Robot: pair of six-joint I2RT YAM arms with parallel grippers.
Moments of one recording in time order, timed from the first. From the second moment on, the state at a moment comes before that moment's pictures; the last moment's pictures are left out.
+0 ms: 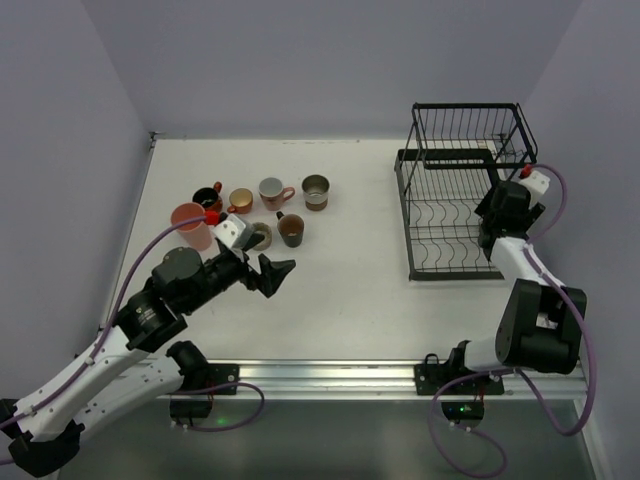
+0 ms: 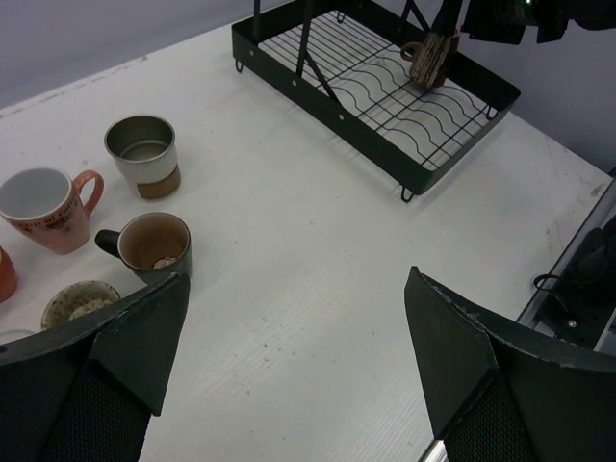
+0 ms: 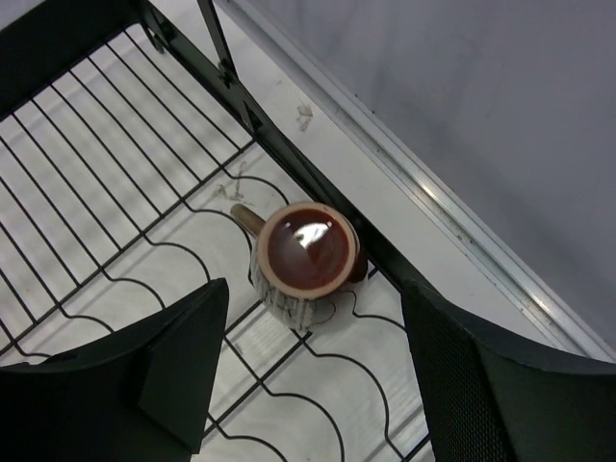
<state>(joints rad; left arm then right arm) -0.80 0.61 0.76 -0.28 0.00 -0.14 -0.21 1.39 0.77 0.13 0.43 0.29</state>
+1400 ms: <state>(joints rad) -0.81 0.59 0.76 -0.28 -0.01 -0.14 -0.21 1.32 0.79 -0.10 0.27 0.32</state>
